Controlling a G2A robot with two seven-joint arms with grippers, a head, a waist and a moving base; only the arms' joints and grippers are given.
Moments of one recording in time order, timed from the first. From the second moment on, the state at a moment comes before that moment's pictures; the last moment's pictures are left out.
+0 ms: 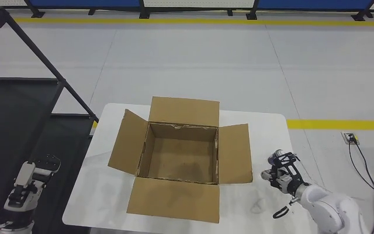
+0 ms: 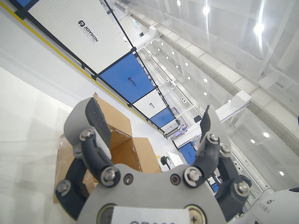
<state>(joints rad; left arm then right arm) 1.75 -1.17 -2.11 -2.02 -0.31 -0.52 -0.40 -1.35 -1.21 1.73 -1.73 -1.03 -0.42 0.79</state>
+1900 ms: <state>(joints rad) 1.89 -1.20 -2.16 -1.98 -0.41 -0.61 -0.38 -0.25 -1.85 0.41 -0.47 -0.85 0.16 0.66</state>
